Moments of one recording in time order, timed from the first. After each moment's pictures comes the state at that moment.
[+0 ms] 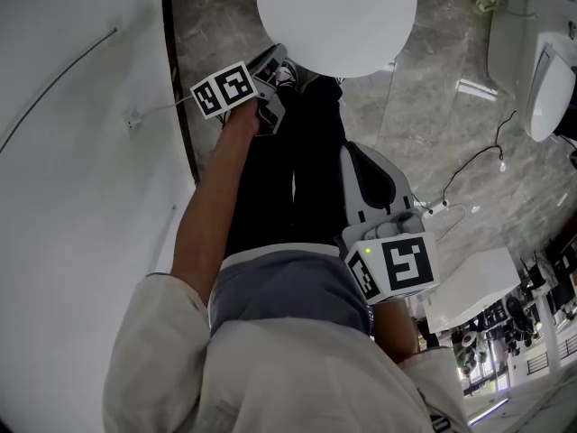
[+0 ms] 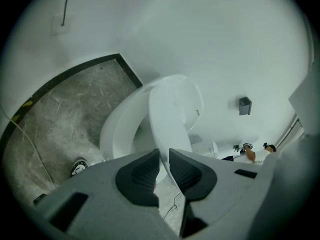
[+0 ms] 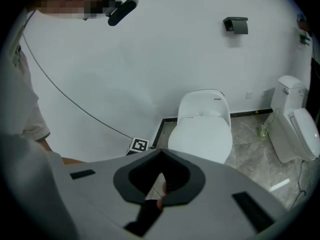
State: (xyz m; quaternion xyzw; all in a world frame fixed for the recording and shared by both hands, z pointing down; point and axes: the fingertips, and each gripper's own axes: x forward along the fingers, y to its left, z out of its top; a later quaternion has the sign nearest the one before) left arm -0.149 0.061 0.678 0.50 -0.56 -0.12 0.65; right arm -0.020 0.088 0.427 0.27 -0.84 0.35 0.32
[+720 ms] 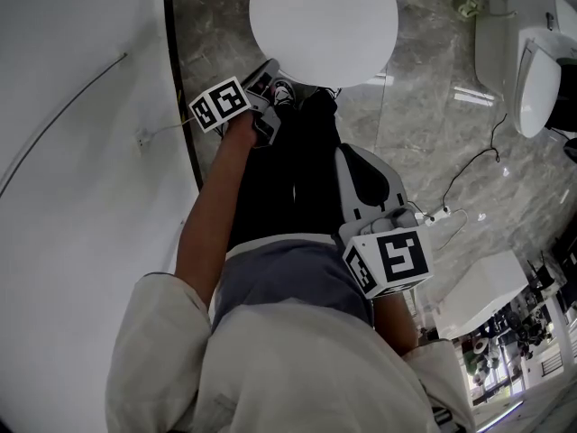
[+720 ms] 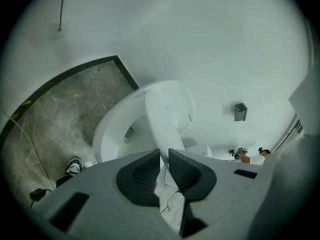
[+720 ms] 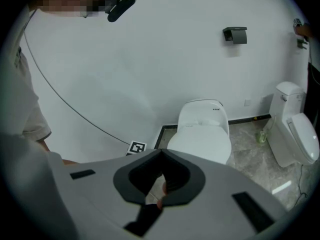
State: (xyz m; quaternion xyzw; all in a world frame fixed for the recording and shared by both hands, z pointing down) left arm -0.161 0.040 0.634 0.50 -0.55 -0.14 0.65; right arm -0.025 0.065 0.384 0.28 -0.85 0.34 0.30
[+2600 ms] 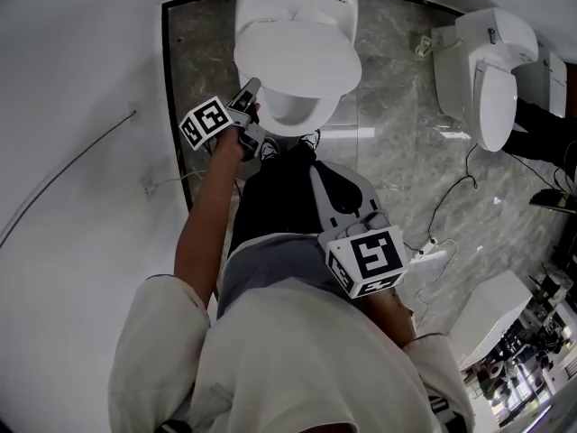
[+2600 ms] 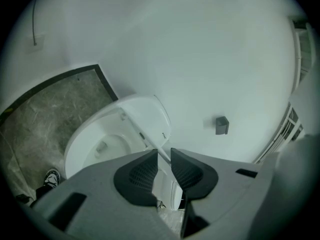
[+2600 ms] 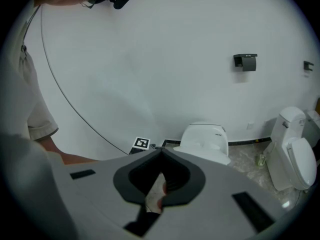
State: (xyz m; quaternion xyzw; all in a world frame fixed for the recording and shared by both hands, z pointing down) left arm -0.189 -0.053 0.525 0.54 -0.54 -0.21 0.61; right arm -0.037 0.031 0.289 0.28 -0.88 0.27 0.26
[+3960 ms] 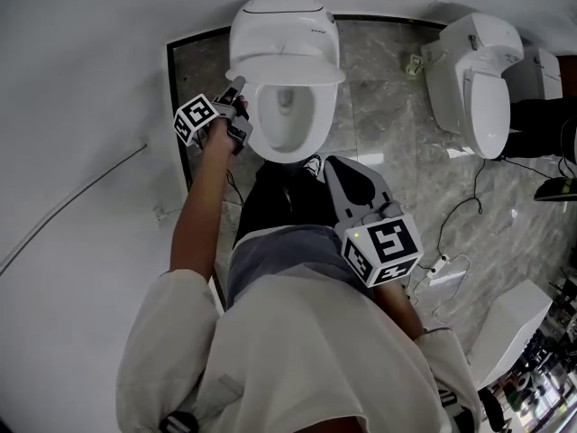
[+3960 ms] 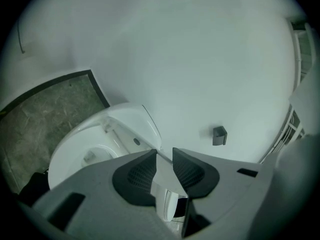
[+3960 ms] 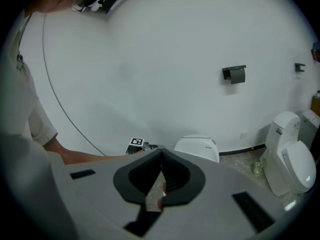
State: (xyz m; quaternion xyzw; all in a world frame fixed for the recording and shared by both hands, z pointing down) left arm -0.215 -0.126 0.480 0.53 -0.56 -0.24 0.59; right arm 0.015 -0.019 0.247 0.31 -0.89 0.26 0.20
